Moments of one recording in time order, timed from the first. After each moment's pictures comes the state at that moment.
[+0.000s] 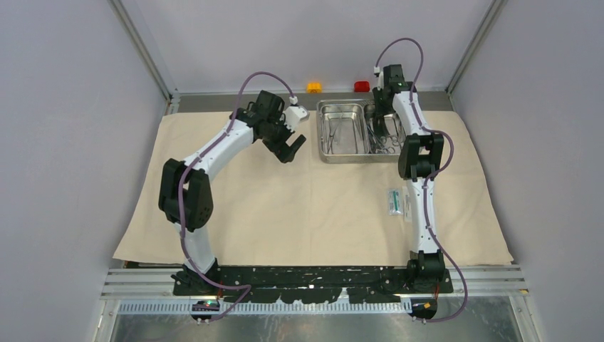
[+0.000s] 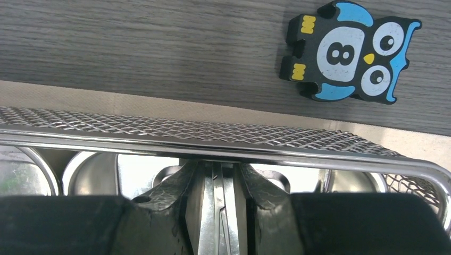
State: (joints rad) left arm -0.46 1.85 1.60 -0.72 0.24 0.40; right arm 0.05 2.69 2.58 -0.82 0.02 -0.09
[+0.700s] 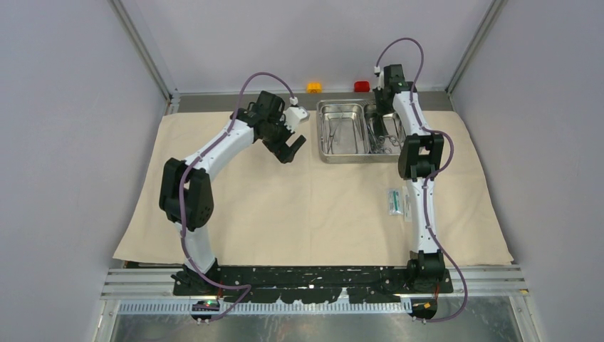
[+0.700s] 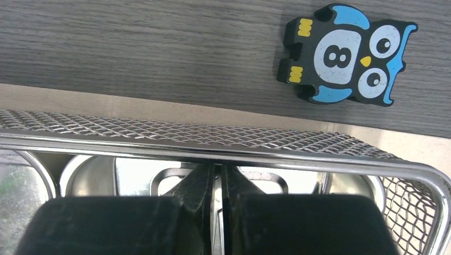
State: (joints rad) left arm -0.46 1.86 1.60 -0.73 0.24 0.40; right arm 0.05 2.69 2.59 -0.82 0.03 -0.10
